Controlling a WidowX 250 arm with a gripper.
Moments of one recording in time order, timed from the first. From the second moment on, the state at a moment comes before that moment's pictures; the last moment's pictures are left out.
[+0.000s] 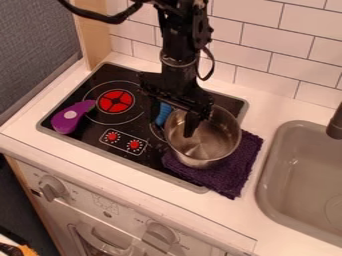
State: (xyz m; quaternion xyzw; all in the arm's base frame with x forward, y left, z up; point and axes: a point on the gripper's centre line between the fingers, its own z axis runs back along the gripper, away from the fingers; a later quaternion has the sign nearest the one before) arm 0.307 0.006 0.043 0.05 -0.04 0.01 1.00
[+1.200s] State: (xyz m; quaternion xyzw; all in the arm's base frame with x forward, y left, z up) arm 0.305 0.000 0.039 0.02 -0.01 0.01 1.00
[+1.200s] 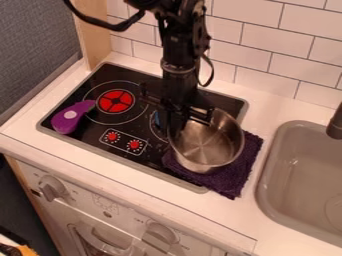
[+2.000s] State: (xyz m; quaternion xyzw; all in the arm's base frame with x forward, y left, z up) arm 0.331 0.164 0.032 -0.01 0.00 0.32 0.95
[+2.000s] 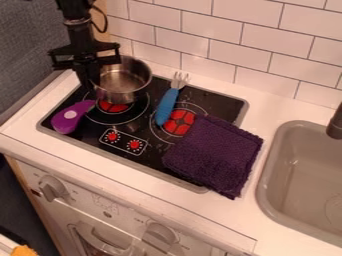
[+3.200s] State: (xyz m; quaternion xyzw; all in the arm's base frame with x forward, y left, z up) arm 0.346 0.143 0.069 0.05 -0.06 0.18 0.98
